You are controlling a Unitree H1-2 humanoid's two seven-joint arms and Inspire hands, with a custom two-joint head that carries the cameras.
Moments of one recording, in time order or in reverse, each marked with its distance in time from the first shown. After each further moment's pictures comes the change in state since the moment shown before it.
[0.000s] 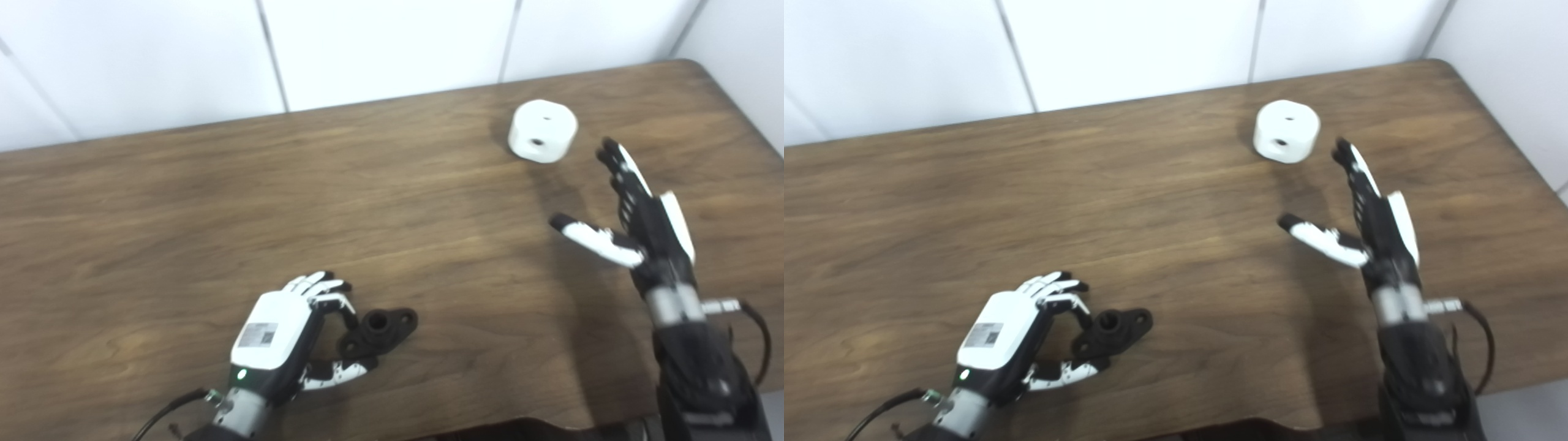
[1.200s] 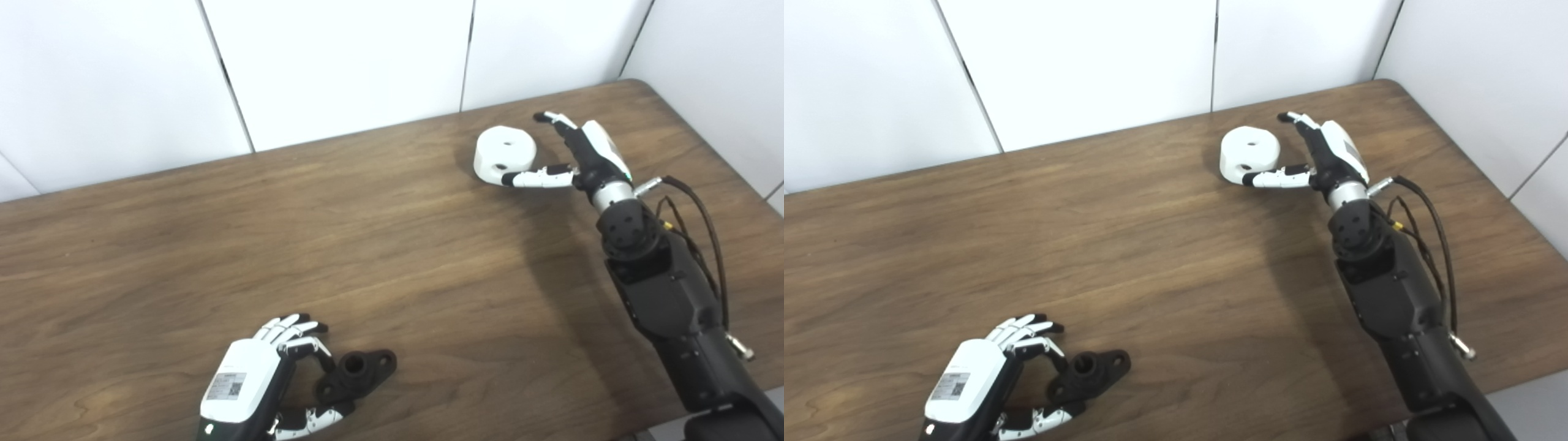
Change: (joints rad) left arm 0.019 0.024 0.063 0.037 -0.068 -0.104 0.029; right arm -0.461 -0.237 0.179 0.491 -0.298 0.202 0.059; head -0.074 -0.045
